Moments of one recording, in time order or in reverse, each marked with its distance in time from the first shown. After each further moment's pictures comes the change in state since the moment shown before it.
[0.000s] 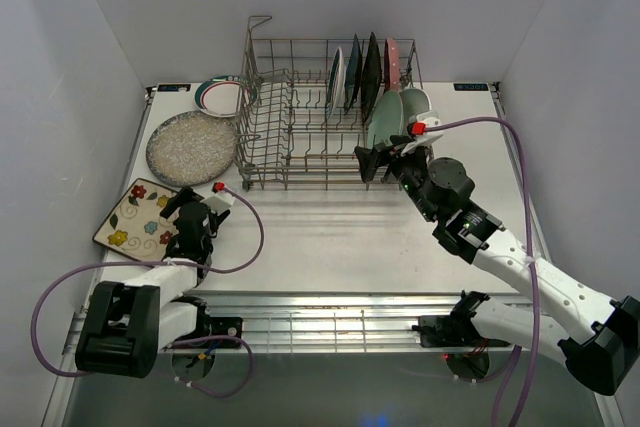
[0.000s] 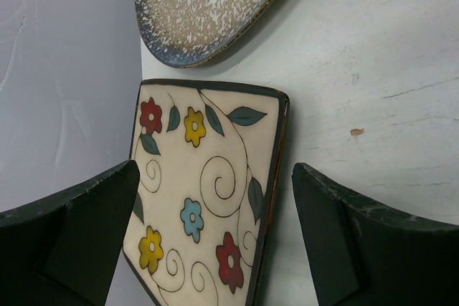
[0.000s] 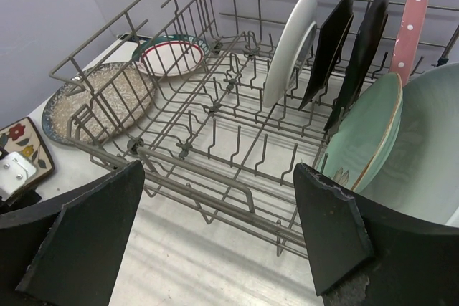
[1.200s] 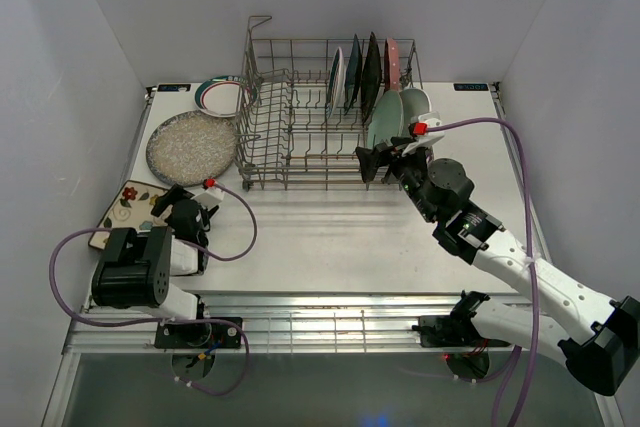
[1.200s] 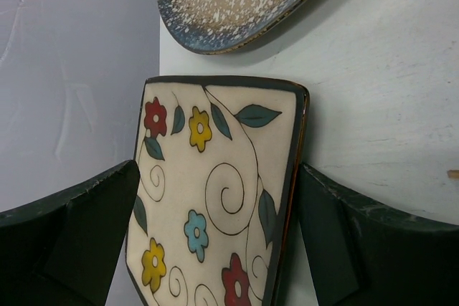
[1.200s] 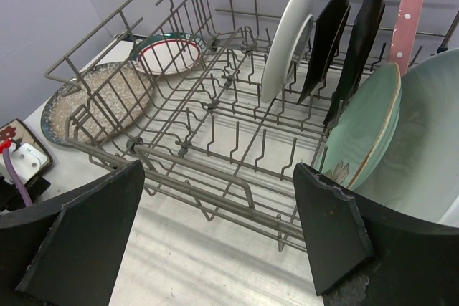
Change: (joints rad) left arm 0.140 0.360 0.004 0.399 0.004 0.077; right arm 0.000 -0.009 -0.015 -0.003 0.019 0.025
